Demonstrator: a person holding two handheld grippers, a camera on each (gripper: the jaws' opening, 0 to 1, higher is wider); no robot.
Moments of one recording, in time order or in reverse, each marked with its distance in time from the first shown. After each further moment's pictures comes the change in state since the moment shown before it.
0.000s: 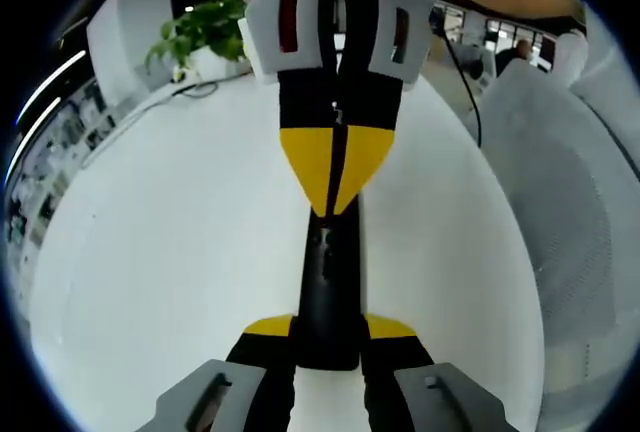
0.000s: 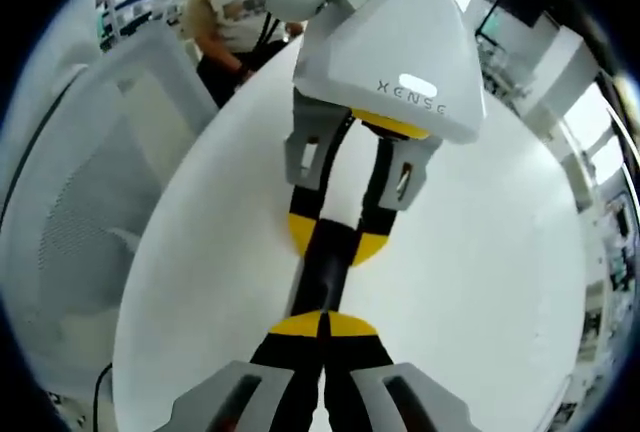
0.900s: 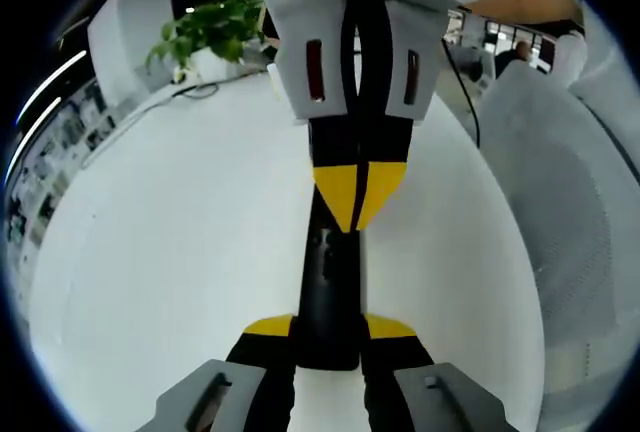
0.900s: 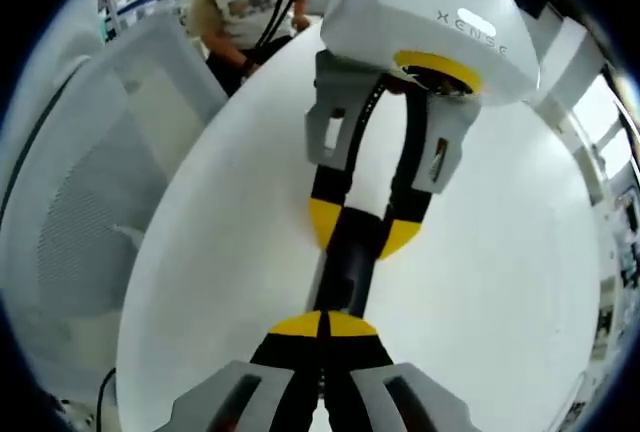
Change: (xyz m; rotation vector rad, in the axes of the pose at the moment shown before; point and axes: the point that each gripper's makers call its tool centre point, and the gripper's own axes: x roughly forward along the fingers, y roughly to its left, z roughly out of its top) left arm 0.000 0.000 0.001 -0.001 -0.009 -0.002; right arm 0.020 0.017 -0.010 0.015 0.009 0.059
